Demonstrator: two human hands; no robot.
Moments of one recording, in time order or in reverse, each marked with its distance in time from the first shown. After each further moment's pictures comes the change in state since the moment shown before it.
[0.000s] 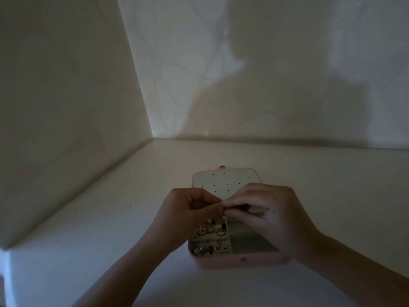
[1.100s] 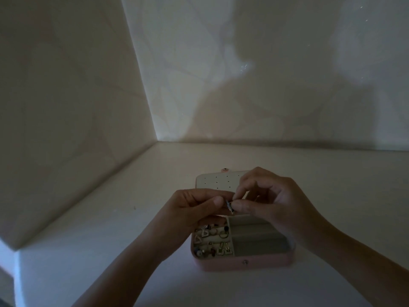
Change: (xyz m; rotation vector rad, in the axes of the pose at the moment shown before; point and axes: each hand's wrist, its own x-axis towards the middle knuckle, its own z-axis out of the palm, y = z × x) left_hand -0.002 0.005 -0.006 -0.419 -0.206 0.019; right_hand 0.009 0.001 -0.010 0.417 -0.007 0.279
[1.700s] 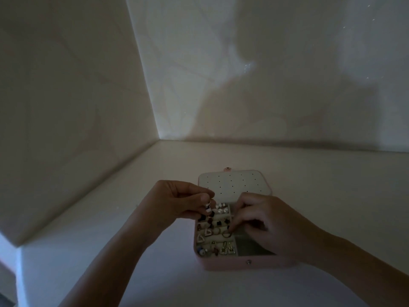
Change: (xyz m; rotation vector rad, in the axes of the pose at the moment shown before) left_hand -0.001 0.012 -0.025 0.223 0.231 -0.076; right_hand -0.006 0.025 0.005 -0.558 -0.324 -0.087
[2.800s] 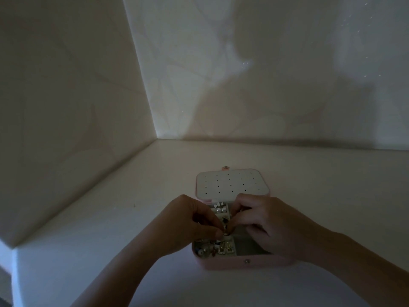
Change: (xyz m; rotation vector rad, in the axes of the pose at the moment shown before) left_hand -0.001 -0.011 0.017 0.592 -0.172 -0.040; right_hand -0.001 0.001 -0.002 -0.123 -0.050 -0.081
